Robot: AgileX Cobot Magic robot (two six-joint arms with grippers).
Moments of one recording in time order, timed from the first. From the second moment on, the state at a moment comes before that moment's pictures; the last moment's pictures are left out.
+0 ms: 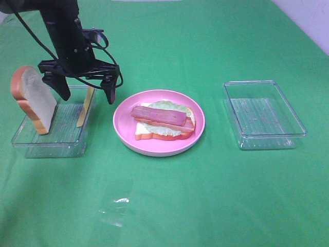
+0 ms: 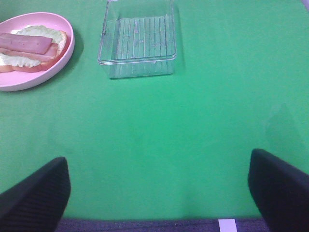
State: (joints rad) left arm -0.32 2.32 -1.98 -0.06 1.20 -0.14; right arm 0.01 0.00 -0.46 0.01 1.11 0.04
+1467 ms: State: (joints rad) left arm -0.32 2.35 -1.98 -0.05 1.17 -0.17; right arm 0.01 0.00 -0.46 0.01 1.11 0.04
